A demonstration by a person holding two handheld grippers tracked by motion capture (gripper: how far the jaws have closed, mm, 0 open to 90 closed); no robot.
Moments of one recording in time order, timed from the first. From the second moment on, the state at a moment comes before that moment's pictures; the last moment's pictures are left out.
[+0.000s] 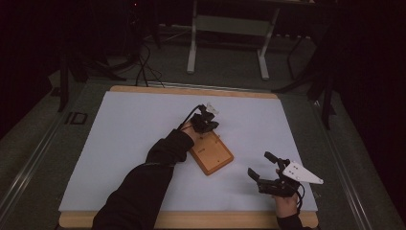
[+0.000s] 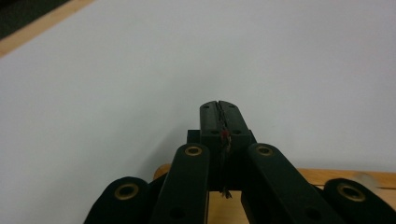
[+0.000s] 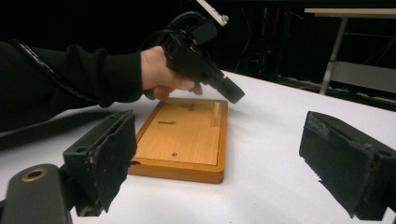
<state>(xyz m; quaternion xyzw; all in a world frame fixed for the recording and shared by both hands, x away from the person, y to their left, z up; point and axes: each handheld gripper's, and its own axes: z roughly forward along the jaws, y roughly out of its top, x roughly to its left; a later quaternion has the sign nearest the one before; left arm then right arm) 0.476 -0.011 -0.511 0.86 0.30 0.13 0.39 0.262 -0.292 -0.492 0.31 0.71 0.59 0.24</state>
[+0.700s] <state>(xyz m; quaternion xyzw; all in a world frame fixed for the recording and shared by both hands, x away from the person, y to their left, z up) 0.487 -0.016 -0.520 0.88 0.30 0.12 0.34 0.262 -0.292 -0.492 0.31 0.71 0.59 0.24</state>
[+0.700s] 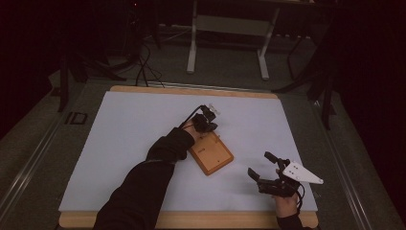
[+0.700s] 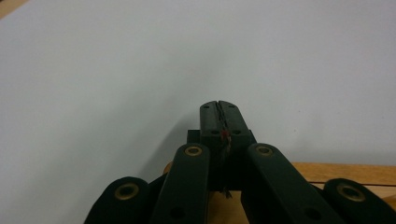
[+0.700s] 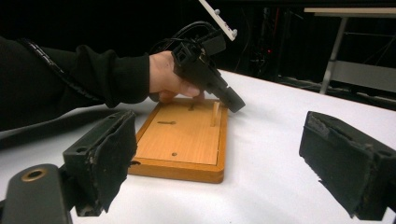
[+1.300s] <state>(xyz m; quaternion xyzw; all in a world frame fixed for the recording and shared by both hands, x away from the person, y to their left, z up) 0.473 0.005 -0.517 0.89 0.28 0.11 0.33 0.262 -0.290 -0.492 0.31 0.71 0.59 0.24</state>
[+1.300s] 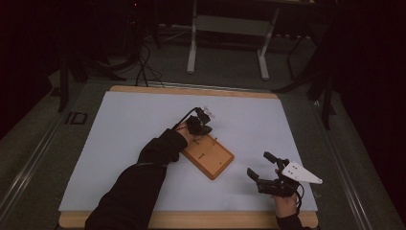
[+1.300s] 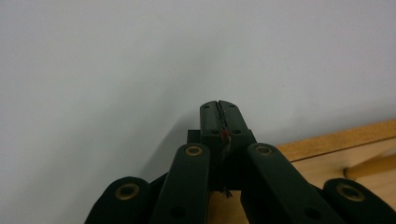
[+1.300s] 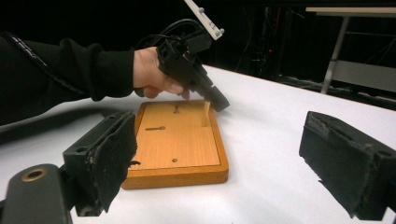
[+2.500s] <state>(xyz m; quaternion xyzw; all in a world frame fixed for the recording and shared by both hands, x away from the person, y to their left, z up) 0.435 0.042 -0.519 0.90 0.28 0.08 0.33 0.265 -0.287 -0.494 0.31 0.71 0.58 0.23</state>
